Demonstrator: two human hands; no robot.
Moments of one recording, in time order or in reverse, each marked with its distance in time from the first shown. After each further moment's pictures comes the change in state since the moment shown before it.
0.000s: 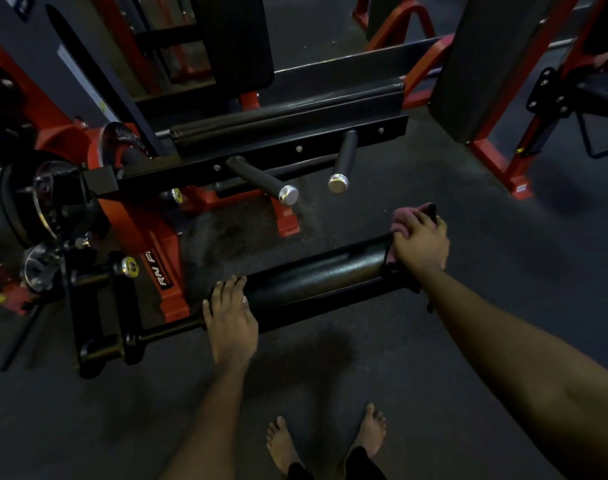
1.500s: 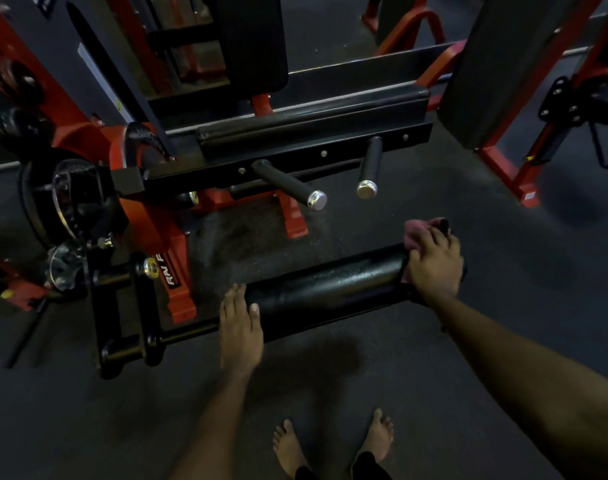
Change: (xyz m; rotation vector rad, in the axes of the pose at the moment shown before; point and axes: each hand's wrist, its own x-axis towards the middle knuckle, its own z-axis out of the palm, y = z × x) left_hand 0.004 -0.039 -0.006 -0.304 -0.122 -0.076; right_hand -0.032 -0.022 0.013 -0.063 0.087 0.005
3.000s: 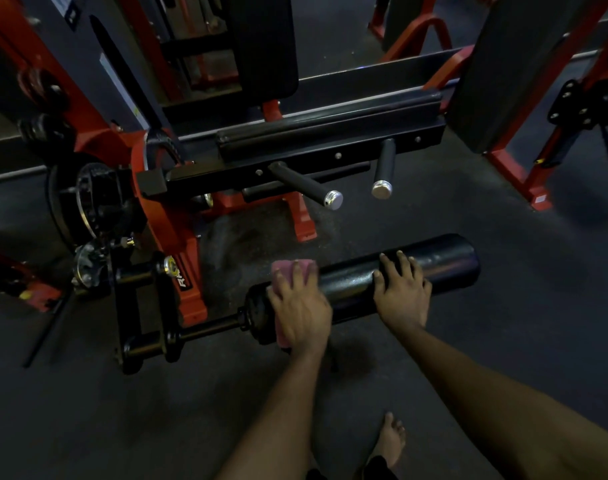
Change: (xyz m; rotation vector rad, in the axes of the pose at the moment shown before) left_hand -0.001 0.103 0.029 0.486 0.037 0.080; right_hand -0.083 -0.068 0.024 0.019 -0.161 -0.041
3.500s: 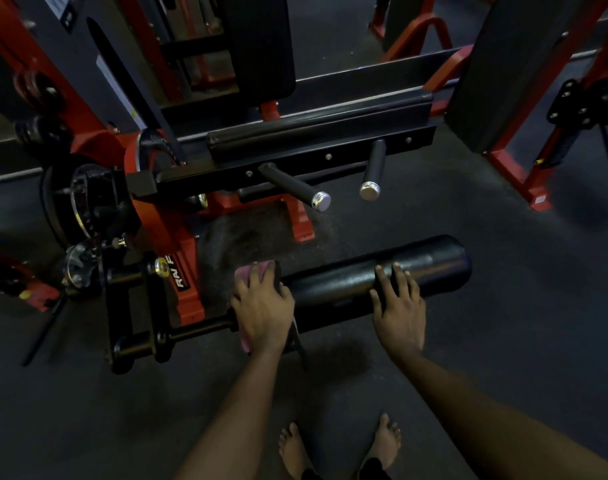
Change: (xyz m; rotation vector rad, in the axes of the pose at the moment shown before) left_hand 0.015 -0.036 -0.015 -0.072 0.049 -0.125; right_hand -0.026 0.036 0.011 0.015 0.028 -0.121
